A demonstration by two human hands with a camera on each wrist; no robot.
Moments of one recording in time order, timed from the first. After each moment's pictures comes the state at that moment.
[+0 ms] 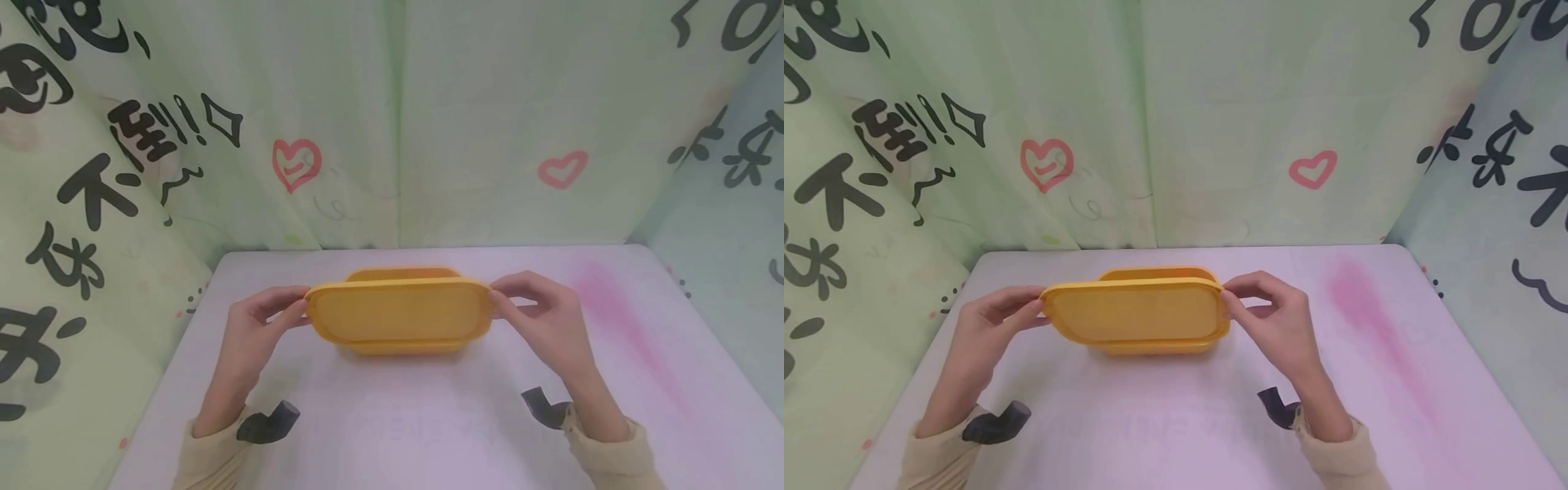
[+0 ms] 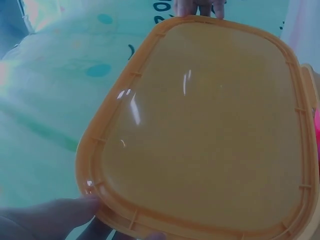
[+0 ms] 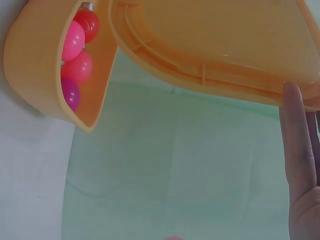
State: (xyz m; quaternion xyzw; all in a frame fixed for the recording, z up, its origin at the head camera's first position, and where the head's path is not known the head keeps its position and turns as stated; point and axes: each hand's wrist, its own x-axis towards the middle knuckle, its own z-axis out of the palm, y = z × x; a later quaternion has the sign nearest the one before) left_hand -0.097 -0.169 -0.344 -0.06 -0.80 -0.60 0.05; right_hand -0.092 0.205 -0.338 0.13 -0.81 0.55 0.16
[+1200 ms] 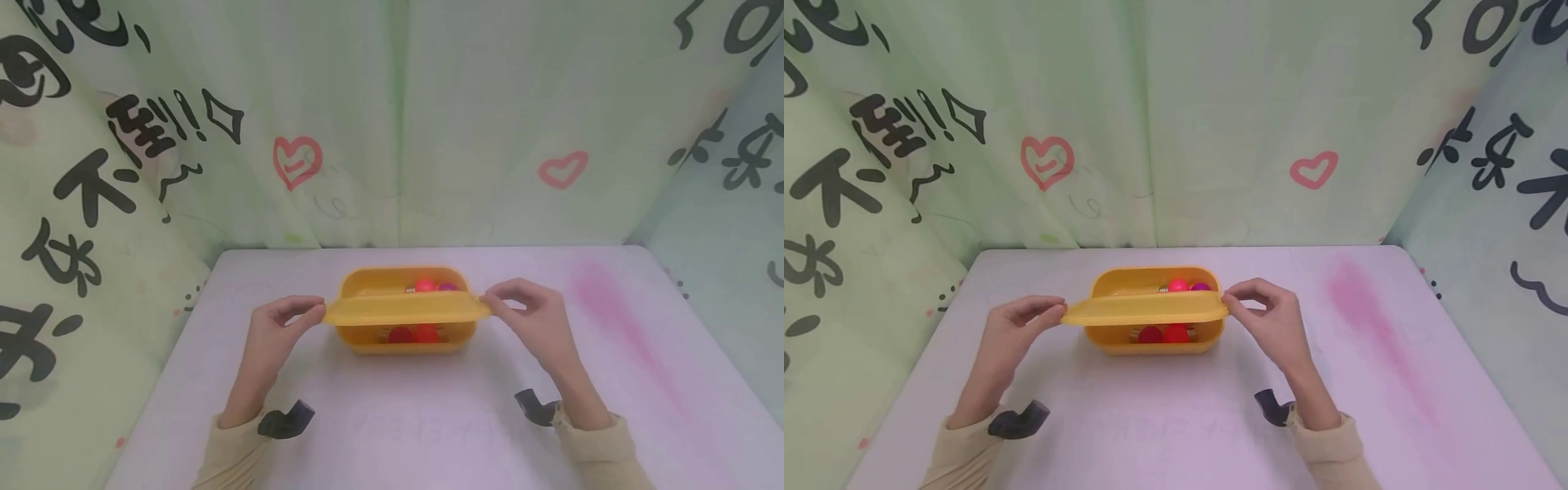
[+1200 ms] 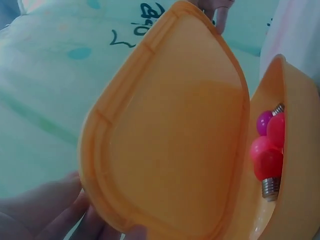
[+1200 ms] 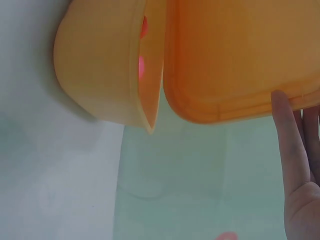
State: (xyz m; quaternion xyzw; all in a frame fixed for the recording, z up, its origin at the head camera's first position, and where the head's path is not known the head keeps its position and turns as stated) left_hand -0.111 -0.160 -0.378 0.03 -0.81 -0.59 0.02; right_hand -0.114 0.213 -0.375 0.07 -0.84 0.53 0.11
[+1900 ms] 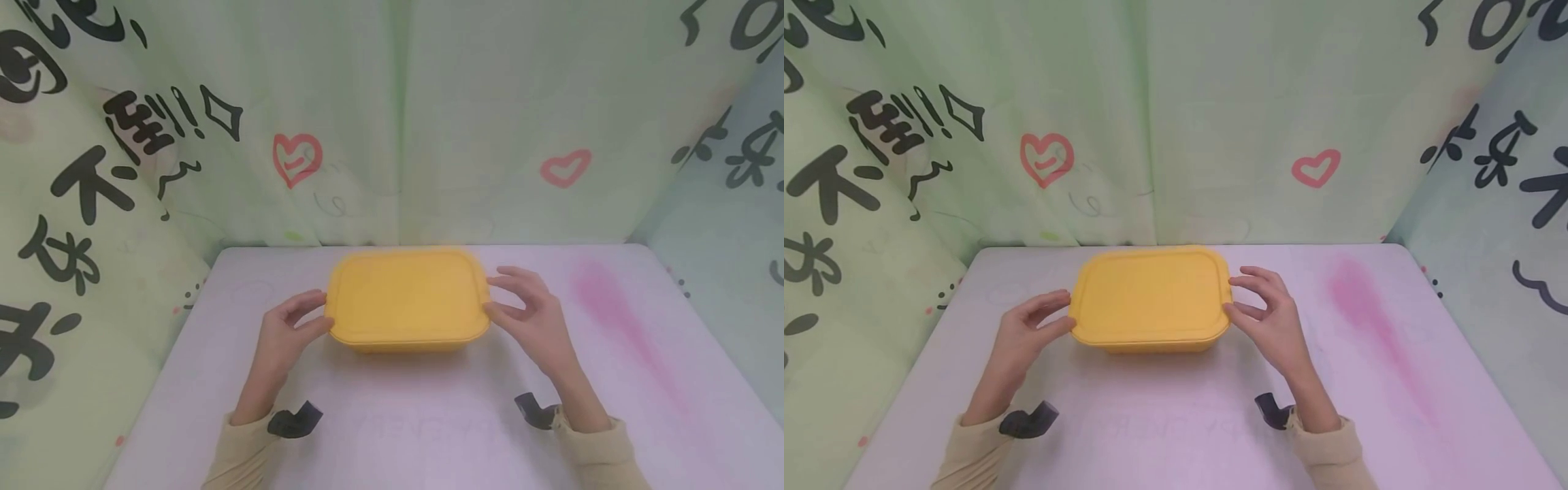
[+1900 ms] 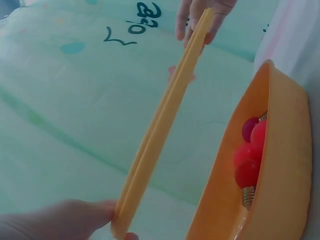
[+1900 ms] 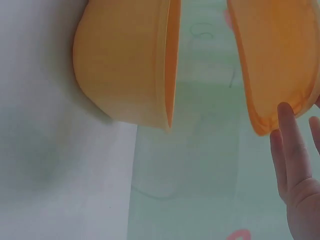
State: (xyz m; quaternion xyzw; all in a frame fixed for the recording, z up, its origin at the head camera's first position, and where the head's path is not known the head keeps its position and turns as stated) left_hand -0.115 -0.155 -0.396 0.02 -0.76 -0.65 0.00; right_hand -0.115 0.215 -0.386 0.11 -0.79 0.59 0.12
